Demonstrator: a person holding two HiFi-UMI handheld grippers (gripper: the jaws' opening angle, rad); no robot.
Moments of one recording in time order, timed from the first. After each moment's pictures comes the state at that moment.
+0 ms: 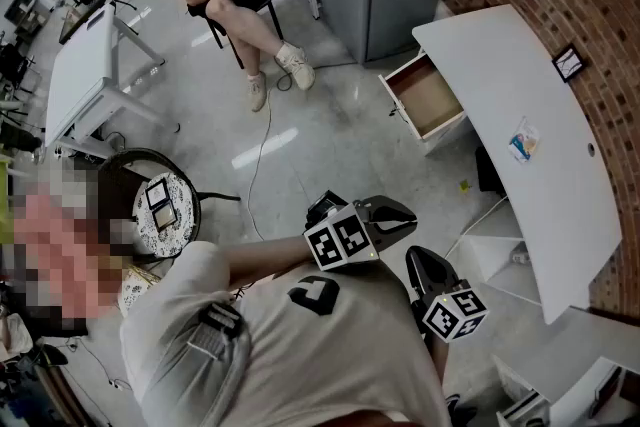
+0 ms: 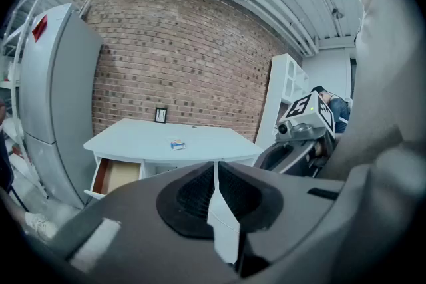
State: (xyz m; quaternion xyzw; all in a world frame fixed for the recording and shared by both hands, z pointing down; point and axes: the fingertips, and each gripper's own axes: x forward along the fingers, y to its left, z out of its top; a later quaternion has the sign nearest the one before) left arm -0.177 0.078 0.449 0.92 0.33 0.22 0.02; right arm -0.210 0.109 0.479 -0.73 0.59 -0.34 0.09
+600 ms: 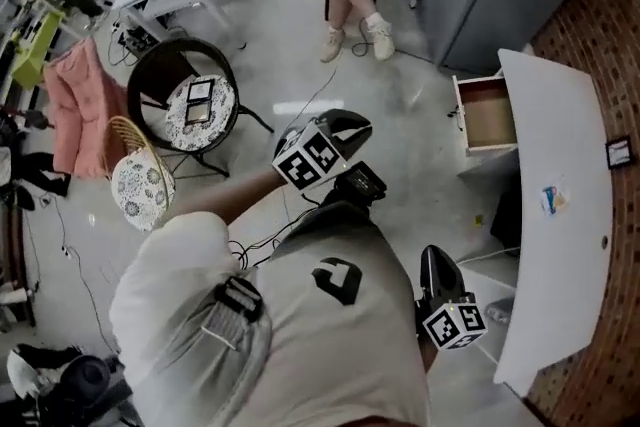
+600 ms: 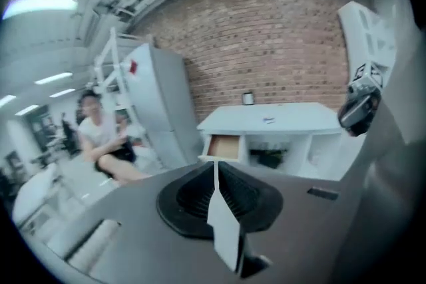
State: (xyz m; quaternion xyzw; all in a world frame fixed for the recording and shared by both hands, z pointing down) left arm -0.288 -0.096 0.462 0.95 -0.06 0.29 -0.07; right arm -0.237 0.155 0.468 -0.68 0.66 -0.32 0.07
